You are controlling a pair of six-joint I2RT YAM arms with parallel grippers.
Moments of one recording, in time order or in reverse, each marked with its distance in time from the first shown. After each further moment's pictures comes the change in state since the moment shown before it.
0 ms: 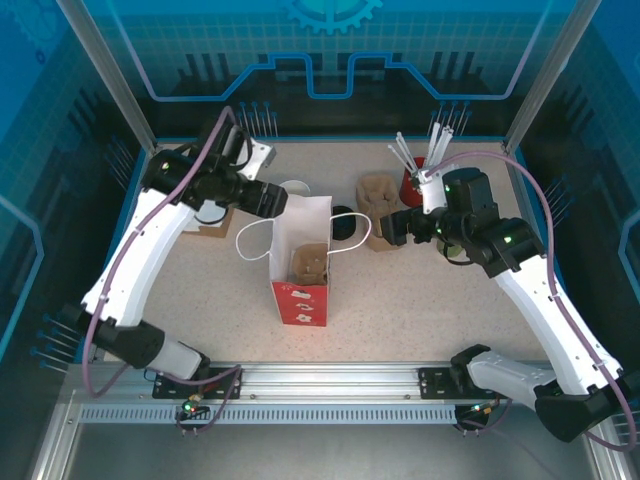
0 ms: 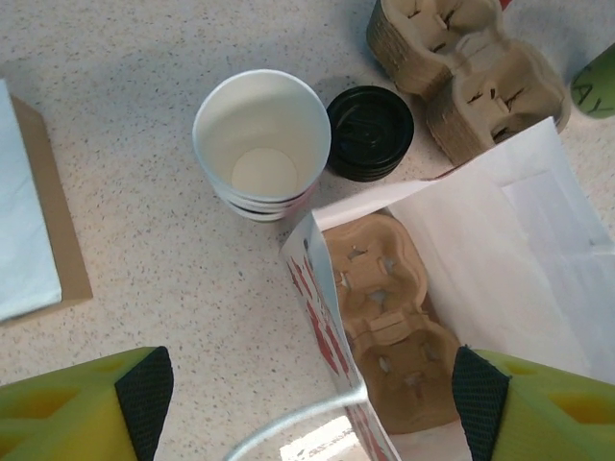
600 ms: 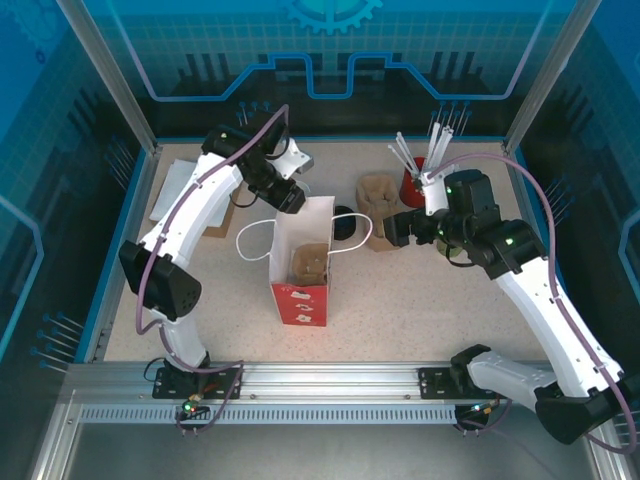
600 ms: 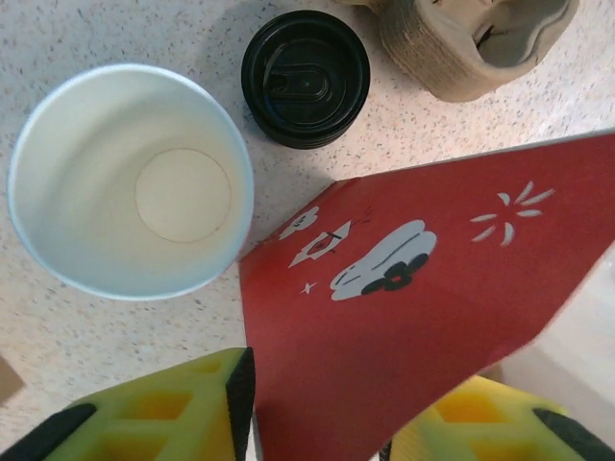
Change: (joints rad) left arm 0.000 0.317 0.146 -0.064 0.151 0.239; right arm -0.007 -0.014 -0.011 -0.013 0.026 -0.004
